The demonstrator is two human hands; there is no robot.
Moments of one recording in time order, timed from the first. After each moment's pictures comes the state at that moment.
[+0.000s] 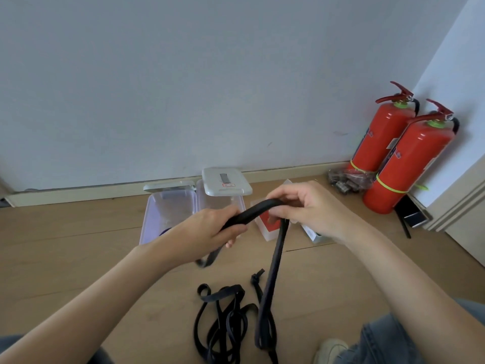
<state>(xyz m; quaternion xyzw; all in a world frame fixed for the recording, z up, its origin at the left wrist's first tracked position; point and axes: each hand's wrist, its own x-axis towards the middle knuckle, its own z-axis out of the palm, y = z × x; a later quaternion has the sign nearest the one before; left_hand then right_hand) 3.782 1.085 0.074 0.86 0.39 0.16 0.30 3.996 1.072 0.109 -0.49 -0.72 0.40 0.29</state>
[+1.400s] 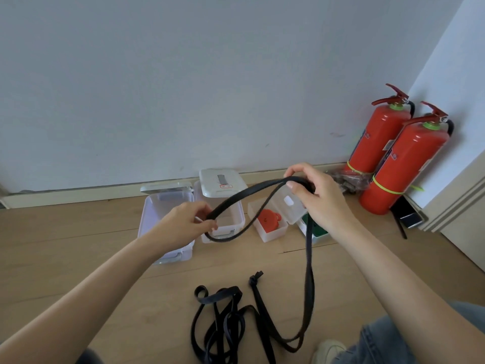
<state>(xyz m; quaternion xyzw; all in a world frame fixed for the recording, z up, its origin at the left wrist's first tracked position) 3.761 1.103 0.064 0.70 0.56 0.19 0.39 4.006 1.086 0.098 -0.58 -0.68 0.21 0.41</state>
